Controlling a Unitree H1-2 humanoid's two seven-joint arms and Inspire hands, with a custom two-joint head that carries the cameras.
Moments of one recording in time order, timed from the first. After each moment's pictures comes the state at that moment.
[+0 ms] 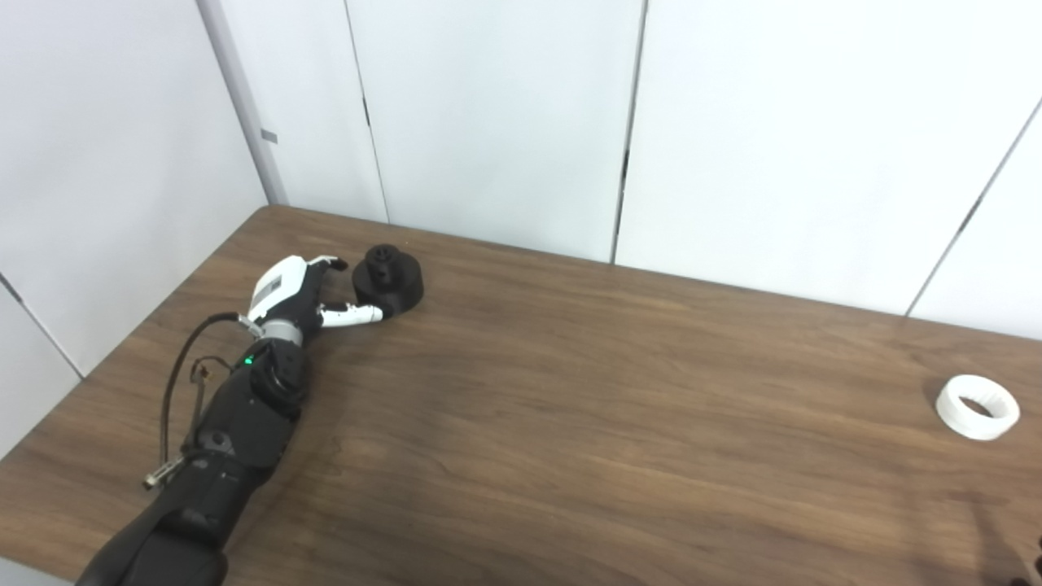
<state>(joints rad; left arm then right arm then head) -0.44 0.53 -0.02 0.63 0.46 0.17 0.15 0.35 -0.19 -0.23 -0.39 0.15 0.16 0.08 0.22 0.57</state>
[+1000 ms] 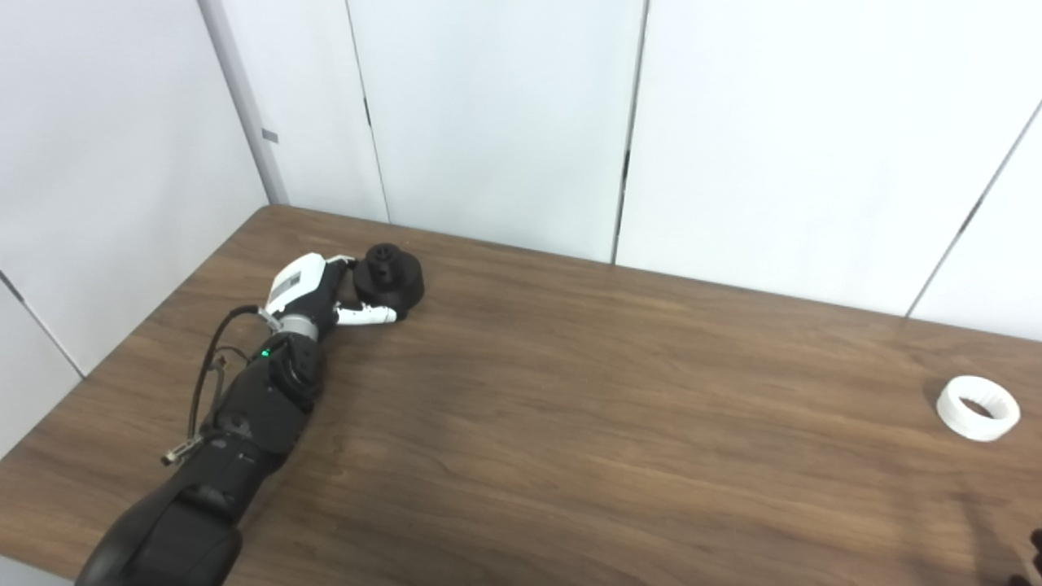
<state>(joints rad) -0.53 0.52 -0.11 0.76 0.46 0.12 0.18 0.35 -0.19 -0.22 -0.39 0.13 0.16 0.06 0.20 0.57</state>
